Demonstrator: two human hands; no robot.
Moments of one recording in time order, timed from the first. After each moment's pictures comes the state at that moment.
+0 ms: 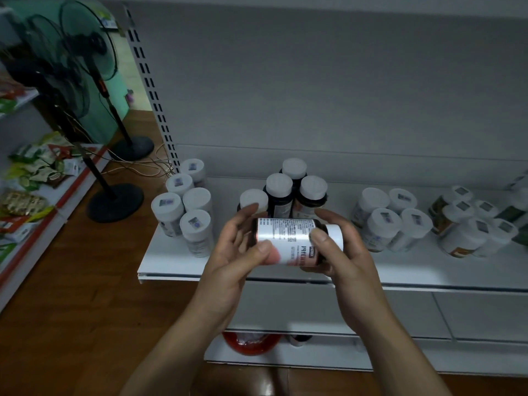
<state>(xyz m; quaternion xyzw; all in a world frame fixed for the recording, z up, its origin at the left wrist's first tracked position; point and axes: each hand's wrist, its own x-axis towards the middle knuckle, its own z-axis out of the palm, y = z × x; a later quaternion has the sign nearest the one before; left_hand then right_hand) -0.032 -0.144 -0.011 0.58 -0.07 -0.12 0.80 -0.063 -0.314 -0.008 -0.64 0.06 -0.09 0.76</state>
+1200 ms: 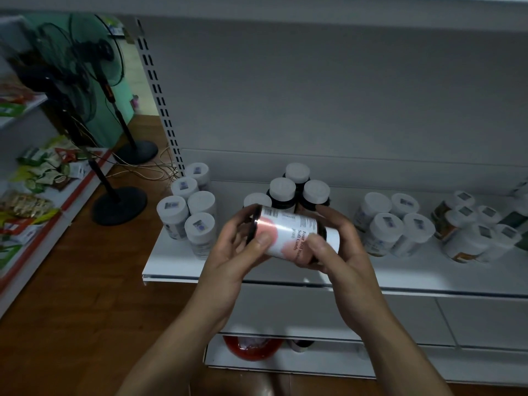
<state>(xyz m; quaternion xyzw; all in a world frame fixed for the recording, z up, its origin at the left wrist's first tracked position) -0.027 -0.140 -0.007 0.60 -0.07 -0.11 0.79 -0.061 -0.309 -0.003 -0.65 0.03 -0.09 0.76</state>
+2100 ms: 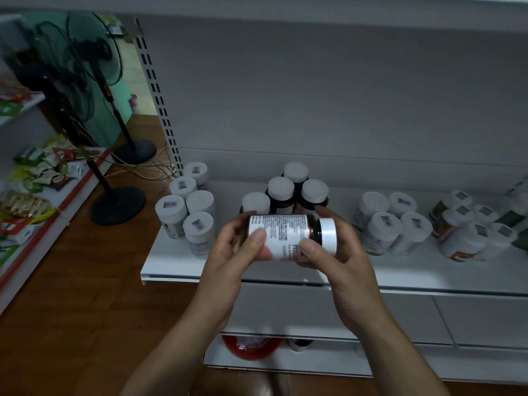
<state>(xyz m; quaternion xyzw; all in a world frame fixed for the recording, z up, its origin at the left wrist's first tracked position) -0.032 -0.142 -0.009 0.62 -0.06 -0.08 0.78 -0.063 -0.309 -0.005 -0.64 0.02 -0.09 0.76</state>
